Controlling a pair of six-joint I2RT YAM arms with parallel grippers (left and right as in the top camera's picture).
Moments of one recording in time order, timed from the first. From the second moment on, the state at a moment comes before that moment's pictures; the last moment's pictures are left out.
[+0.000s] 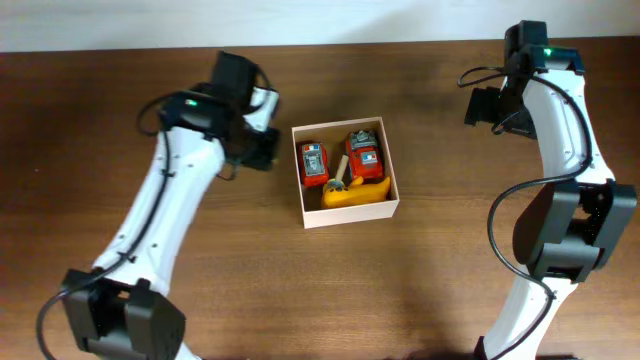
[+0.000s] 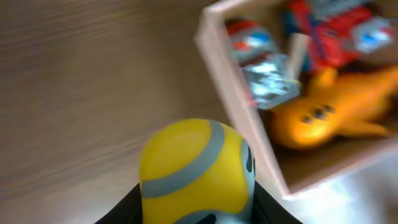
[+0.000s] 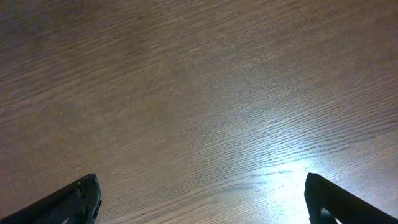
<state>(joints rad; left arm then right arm) -0.32 1.76 1.68 -1.14 0.09 -0.01 -0.12 2.14 1.98 -1.20 0.16 0.22</state>
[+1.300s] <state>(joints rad) -0.56 1.98 1.58 -1.04 0.12 0.01 -0.12 2.14 1.98 -1.20 0.16 0.22</state>
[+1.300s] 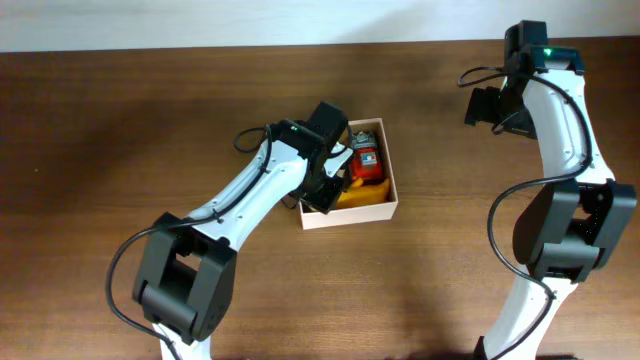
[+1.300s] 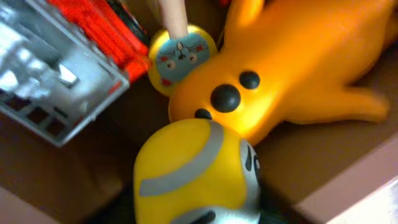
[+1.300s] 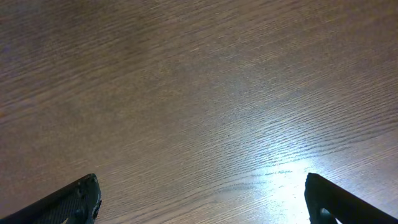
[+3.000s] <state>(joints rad) -0.53 2.04 1.90 -1.45 0.09 0.02 -0.12 2.14 1.98 -1.20 0.16 0.22</state>
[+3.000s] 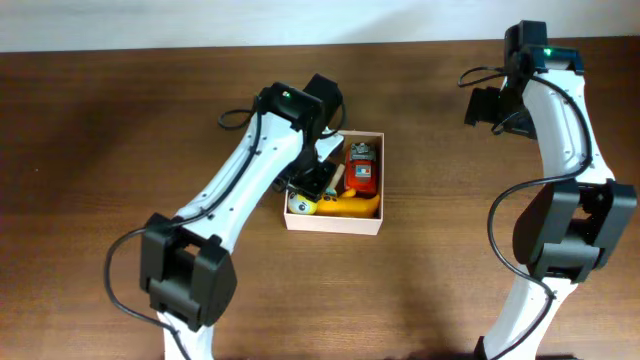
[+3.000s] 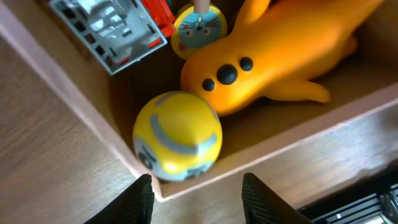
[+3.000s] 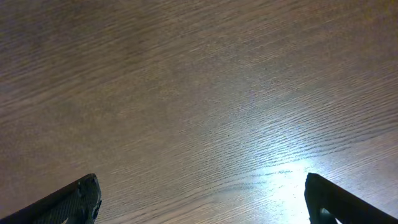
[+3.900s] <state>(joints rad) -0.53 2.11 1.83 -1.36 0.07 0.02 -0.12 2.14 1.98 -1.20 0.16 0.22</state>
